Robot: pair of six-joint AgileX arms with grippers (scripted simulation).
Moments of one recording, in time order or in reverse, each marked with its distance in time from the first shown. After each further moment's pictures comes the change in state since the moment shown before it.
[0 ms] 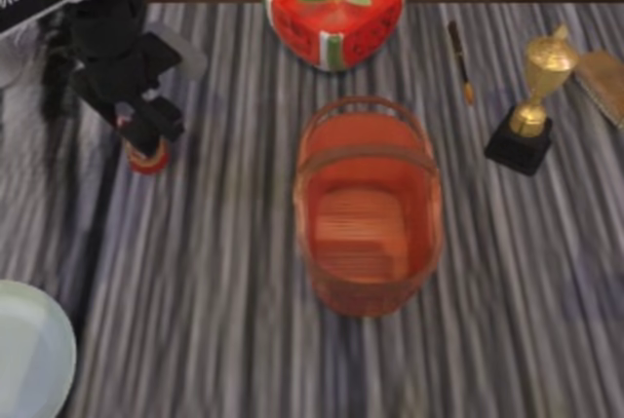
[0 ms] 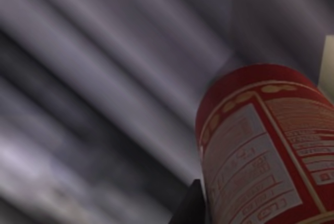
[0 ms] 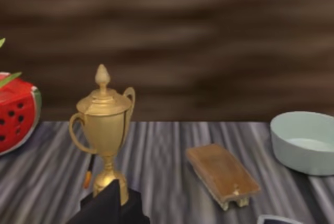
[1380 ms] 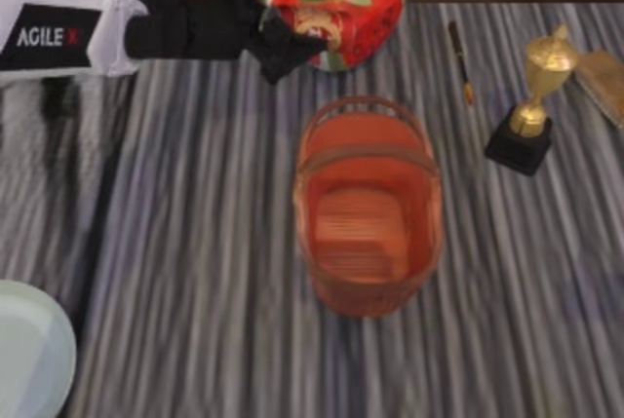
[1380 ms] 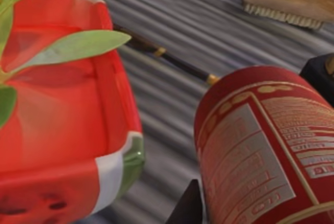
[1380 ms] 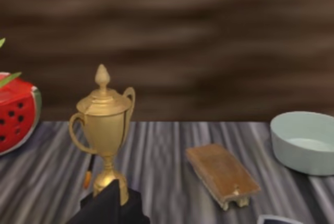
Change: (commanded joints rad) left arm -0.096 -0.193 -0.479 1.247 0.813 -0.386; right arm 0.000 0.000 0.000 0.000 0.000 0.000
